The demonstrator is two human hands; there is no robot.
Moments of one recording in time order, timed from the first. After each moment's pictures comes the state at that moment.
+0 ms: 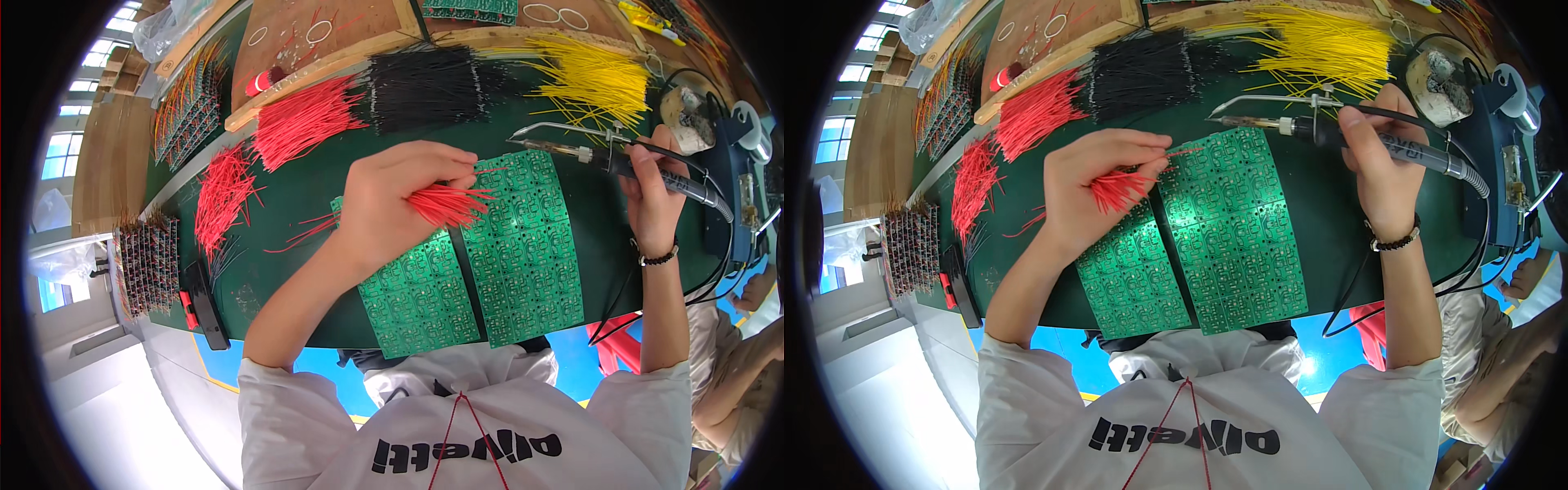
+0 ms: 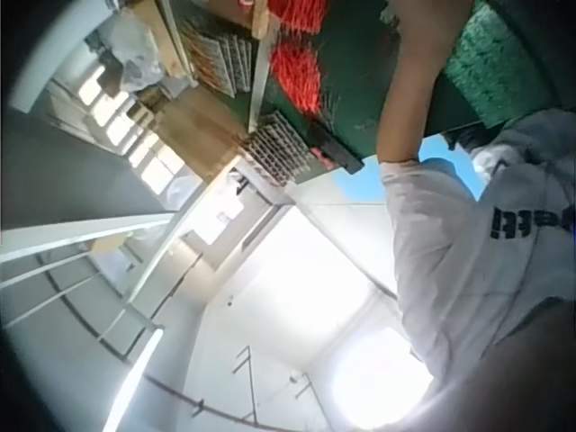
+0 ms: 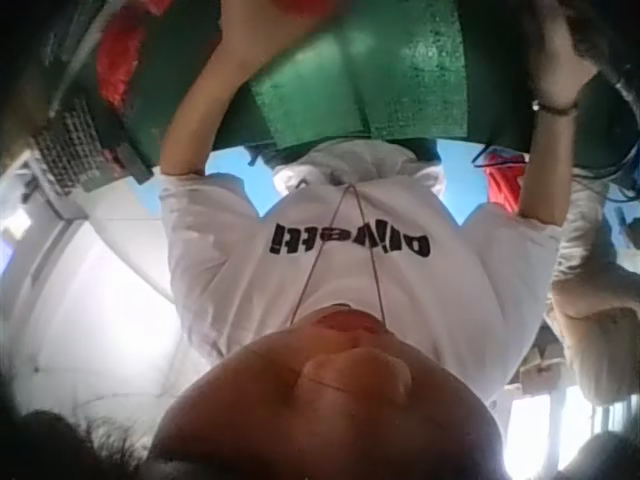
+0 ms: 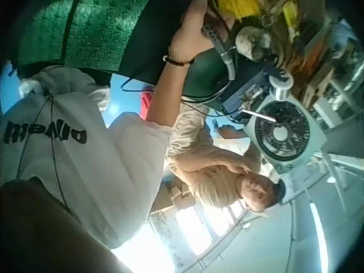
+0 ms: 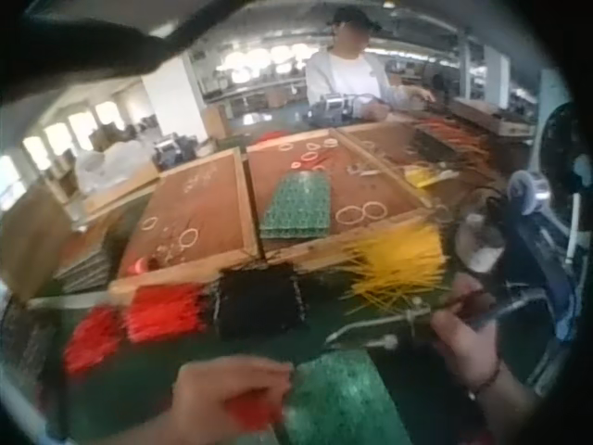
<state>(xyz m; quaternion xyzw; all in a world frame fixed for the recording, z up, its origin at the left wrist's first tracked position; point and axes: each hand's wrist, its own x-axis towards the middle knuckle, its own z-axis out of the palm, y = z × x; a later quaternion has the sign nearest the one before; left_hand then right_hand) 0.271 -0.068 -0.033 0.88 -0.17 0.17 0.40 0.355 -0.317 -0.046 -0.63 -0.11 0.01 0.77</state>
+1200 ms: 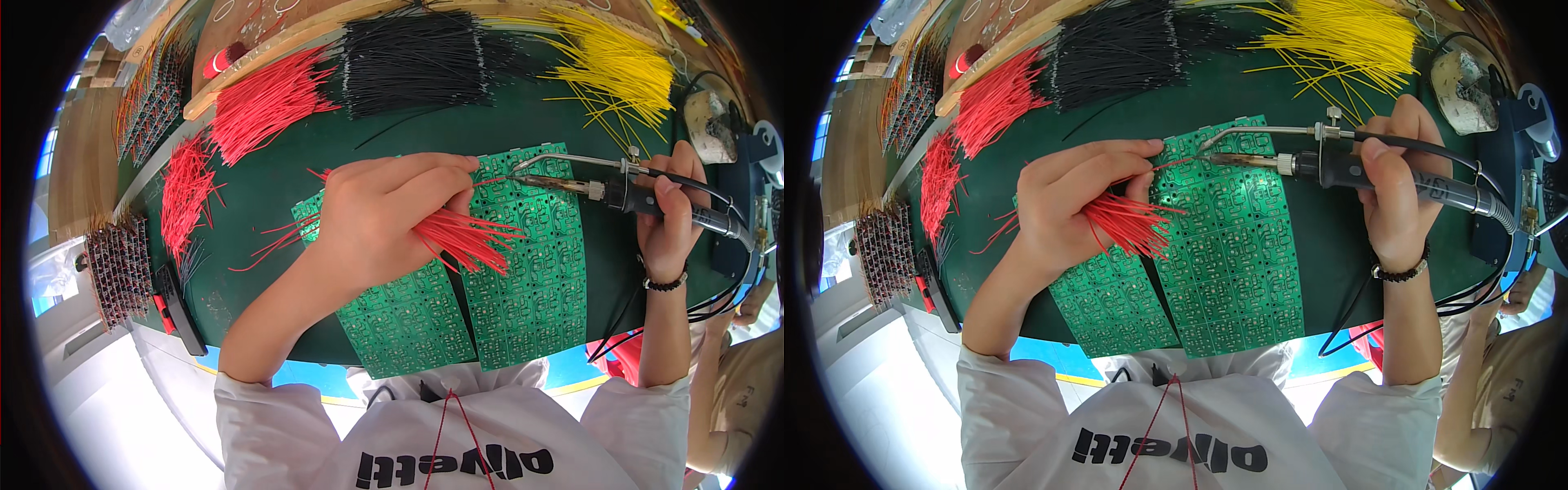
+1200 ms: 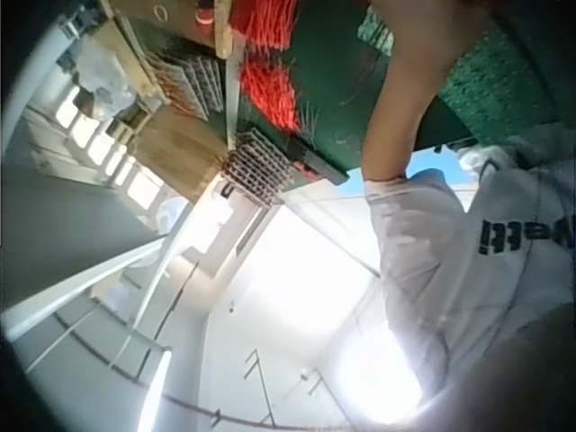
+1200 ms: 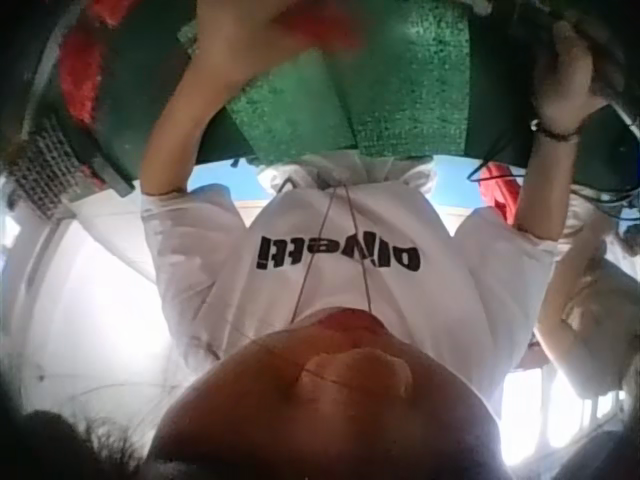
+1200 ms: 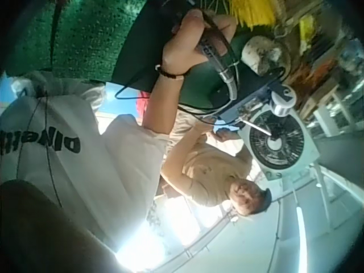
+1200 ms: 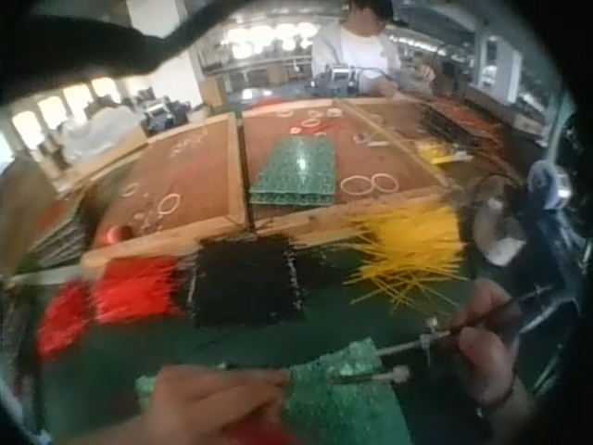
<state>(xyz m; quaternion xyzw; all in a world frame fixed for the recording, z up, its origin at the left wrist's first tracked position) 0.277 -0.071 -0.055 0.90 -0.22 0.19 0.32 0.351 -0.311 -0.053 -0.66 -0.14 0.02 0.74</state>
